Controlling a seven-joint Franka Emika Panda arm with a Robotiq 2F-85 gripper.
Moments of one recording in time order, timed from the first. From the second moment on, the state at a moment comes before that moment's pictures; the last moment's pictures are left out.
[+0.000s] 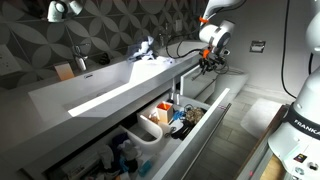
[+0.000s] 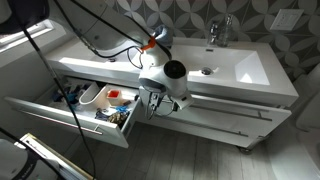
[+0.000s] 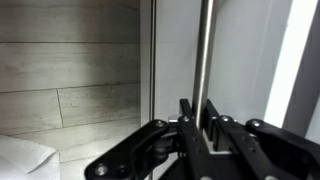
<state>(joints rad) -0.36 0.67 -0.22 -1.94 0.99 2.69 -0.04</state>
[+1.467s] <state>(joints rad) -0.51 0.69 -0.15 -1.87 1.01 2.49 -0.24</state>
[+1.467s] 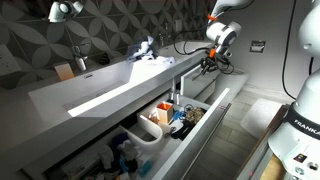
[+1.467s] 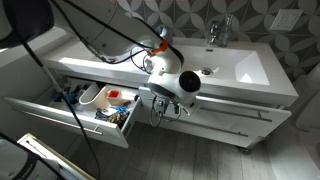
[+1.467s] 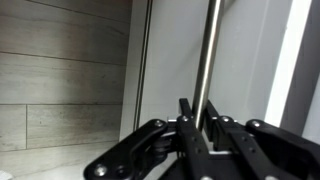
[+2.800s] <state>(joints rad) -0.47 0.70 -0.17 -1.87 1.02 2.53 -0.18</state>
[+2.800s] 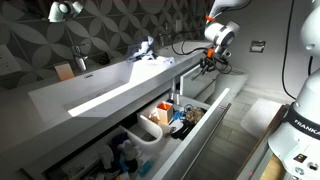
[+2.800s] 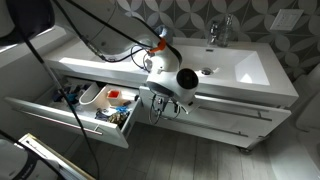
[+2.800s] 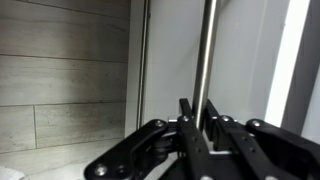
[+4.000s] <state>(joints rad) -0.47 0.70 -0.18 -1.87 1.02 2.51 -0.15</state>
